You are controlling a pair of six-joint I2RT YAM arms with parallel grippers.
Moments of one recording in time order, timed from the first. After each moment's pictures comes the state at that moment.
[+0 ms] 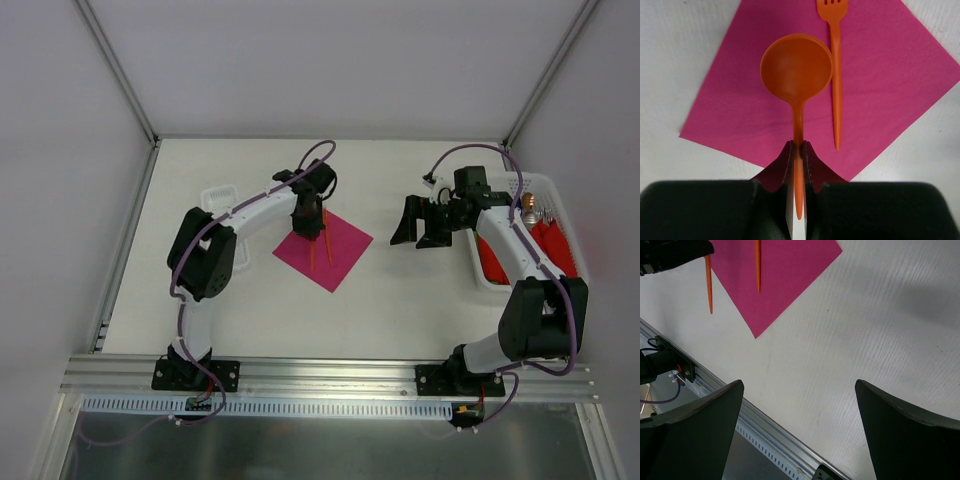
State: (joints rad) left arm -0.62 2.00 1.62 -0.84 -0.09 -0.64; right arm 0.09 1.47 1.14 -0.82 -0.60 0.07
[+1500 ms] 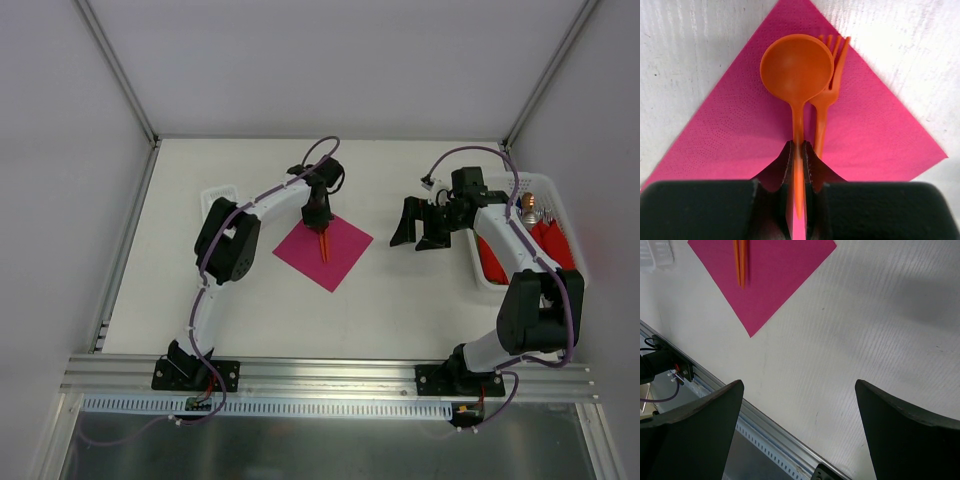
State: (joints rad) left arm -0.61 2.26 1.86 -0.84 -0.11 -0.75; right arm 0.09 1.51 1.14 -0.82 -0.60 0.07
